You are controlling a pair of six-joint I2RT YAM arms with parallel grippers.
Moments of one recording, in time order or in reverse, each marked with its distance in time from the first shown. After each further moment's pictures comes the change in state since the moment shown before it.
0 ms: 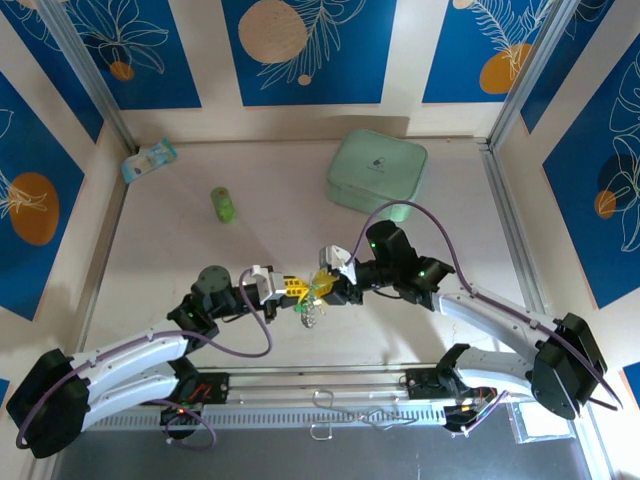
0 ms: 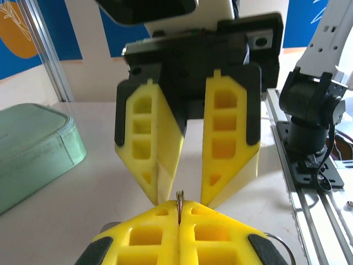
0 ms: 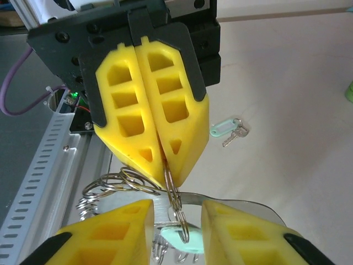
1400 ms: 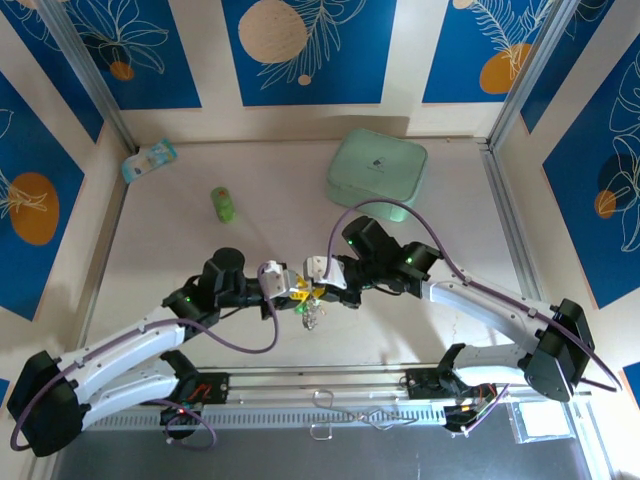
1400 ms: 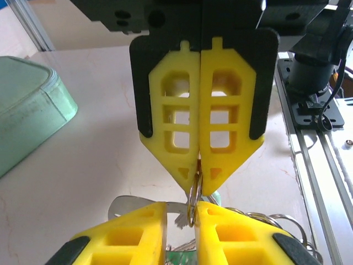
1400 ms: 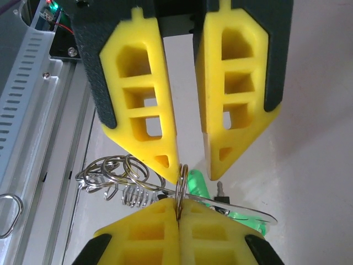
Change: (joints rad) left arm -0.002 0.013 0.220 -0.540 -0.029 0.230; right arm 0.118 0.092 0.253 -0.434 0.254 -0.263
